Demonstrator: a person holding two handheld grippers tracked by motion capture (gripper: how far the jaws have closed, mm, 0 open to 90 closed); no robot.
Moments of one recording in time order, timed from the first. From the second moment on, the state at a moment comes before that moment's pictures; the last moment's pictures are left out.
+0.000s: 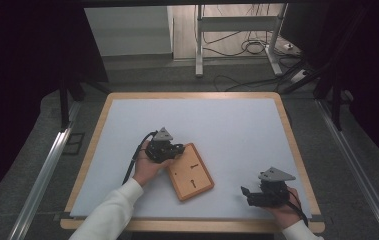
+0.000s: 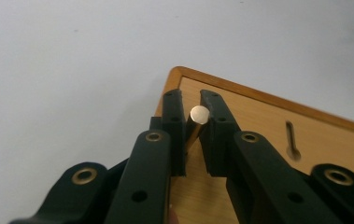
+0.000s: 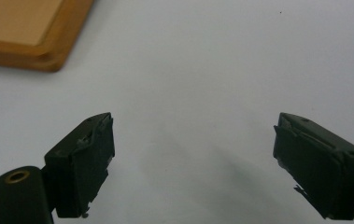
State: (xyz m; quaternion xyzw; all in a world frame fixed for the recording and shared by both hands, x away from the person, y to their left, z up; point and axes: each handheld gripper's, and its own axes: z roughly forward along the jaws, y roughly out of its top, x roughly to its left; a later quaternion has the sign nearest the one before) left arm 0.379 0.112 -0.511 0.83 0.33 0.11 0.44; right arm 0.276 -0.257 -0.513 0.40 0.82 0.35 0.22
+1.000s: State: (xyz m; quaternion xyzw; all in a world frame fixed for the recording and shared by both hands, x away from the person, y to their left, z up) left arm 0.389 0.070 -0.520 0.85 0.30 0.09 0.42; right arm 0.278 -0.257 -0.516 0.40 0.82 0.34 0.21
